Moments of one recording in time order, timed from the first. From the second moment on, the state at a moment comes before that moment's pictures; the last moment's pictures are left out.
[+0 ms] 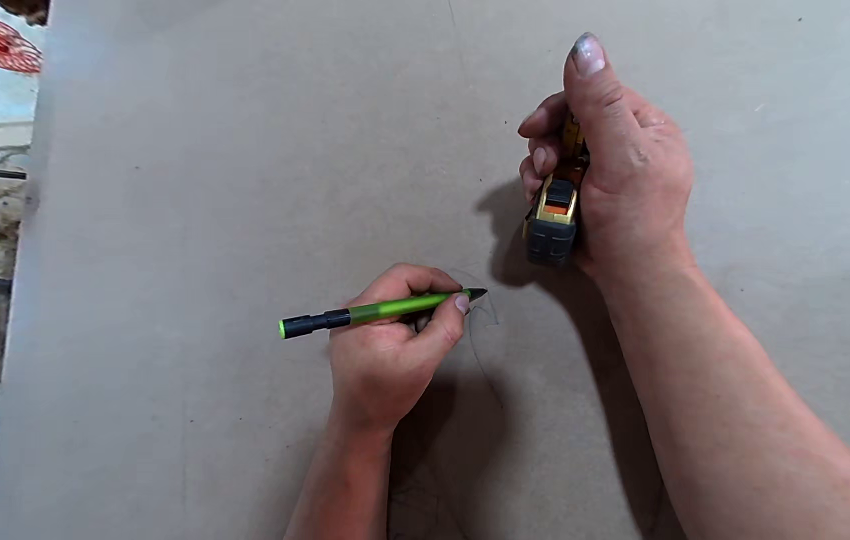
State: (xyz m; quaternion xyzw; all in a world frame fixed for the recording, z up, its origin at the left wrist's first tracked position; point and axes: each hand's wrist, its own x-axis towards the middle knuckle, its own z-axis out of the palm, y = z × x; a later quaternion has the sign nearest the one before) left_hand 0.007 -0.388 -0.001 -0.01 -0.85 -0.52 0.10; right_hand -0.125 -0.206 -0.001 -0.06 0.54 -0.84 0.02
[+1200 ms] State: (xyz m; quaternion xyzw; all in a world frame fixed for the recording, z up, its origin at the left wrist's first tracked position) left_hand 0.010 -0.402 0.002 0.09 -0.85 -0.50 0.12; right_hand -0.126 -0.205 -0.001 -0.07 0.55 -0.83 0.03
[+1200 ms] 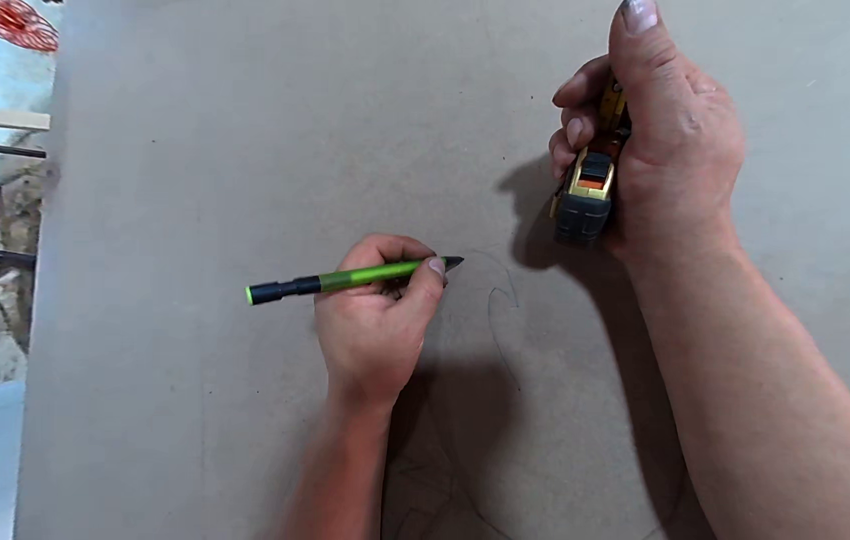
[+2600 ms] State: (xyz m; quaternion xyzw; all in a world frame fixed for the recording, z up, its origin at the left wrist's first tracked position) left_hand 0.105 -0.371 -0.008 0.06 -0.82 -0.56 0.13; right_hand -0.127 -0.205 -0.002 -0.07 0.55 -0.83 0.02
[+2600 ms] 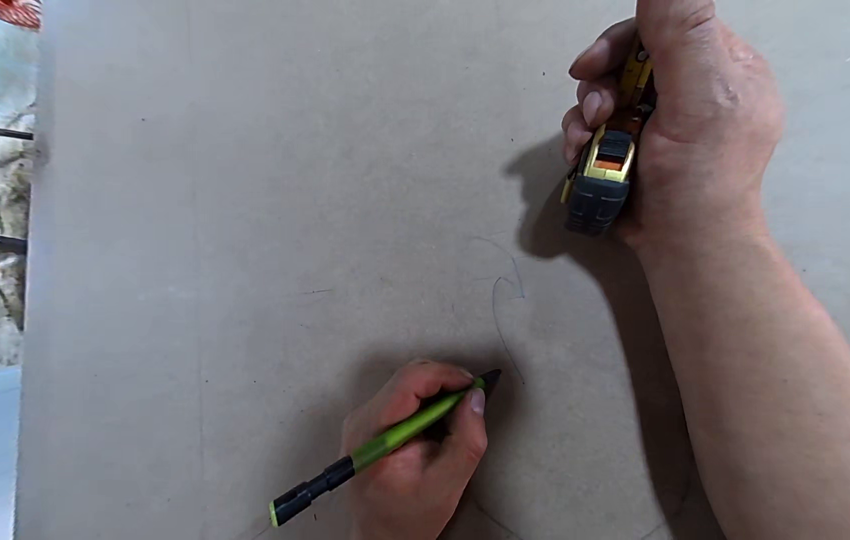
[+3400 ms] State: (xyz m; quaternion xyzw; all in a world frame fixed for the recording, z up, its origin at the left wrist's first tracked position) left_hand 0.093 -0.374 -0.003 0.11 -0.83 -0.53 0.15; right_hand -0.127 -0.204 -0.003 -0.07 0.55 -0.83 0.02
